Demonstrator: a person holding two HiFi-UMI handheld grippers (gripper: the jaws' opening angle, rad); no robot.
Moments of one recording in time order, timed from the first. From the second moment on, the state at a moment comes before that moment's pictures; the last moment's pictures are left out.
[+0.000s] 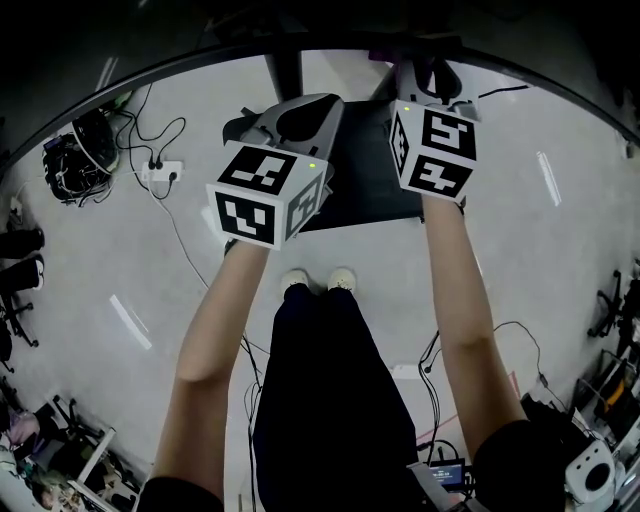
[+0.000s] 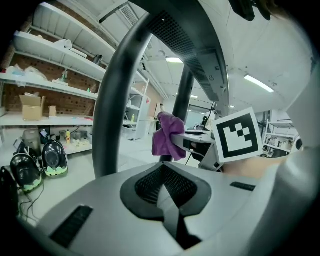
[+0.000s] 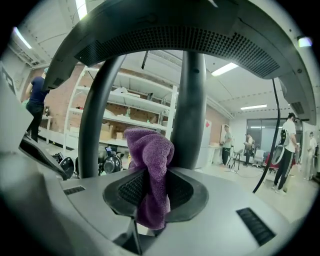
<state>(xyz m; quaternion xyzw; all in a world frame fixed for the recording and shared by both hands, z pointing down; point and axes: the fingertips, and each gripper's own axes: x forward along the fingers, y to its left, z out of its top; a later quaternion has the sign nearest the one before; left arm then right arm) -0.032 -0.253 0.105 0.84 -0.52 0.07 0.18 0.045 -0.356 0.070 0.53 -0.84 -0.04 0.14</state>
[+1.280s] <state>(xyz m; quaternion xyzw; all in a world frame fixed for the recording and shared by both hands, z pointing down) -0.015 -0.249 0.129 0.84 -0.50 0.07 0.20 0.071 -0.342 0.197 0.52 -0.81 0.05 0.26</state>
